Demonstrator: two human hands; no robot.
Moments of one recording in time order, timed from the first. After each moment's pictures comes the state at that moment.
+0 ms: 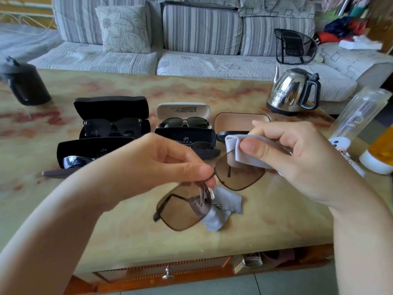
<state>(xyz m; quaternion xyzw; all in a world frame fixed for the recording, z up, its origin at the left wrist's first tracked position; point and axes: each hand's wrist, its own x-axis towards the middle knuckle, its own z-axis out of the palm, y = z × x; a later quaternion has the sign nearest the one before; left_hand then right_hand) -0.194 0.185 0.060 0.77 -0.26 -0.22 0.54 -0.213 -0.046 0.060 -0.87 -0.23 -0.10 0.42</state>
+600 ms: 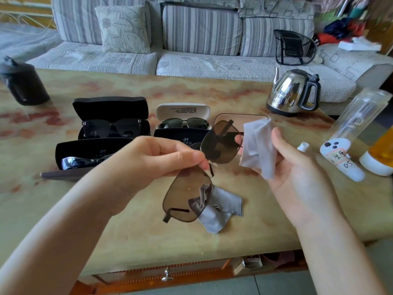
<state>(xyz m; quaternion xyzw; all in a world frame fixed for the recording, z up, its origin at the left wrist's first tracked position) -0.194 0.180 0.052 0.71 -0.17 -0.18 0.65 -0.202 -0.045 0.014 -0.57 0.07 -0.08 0.82</state>
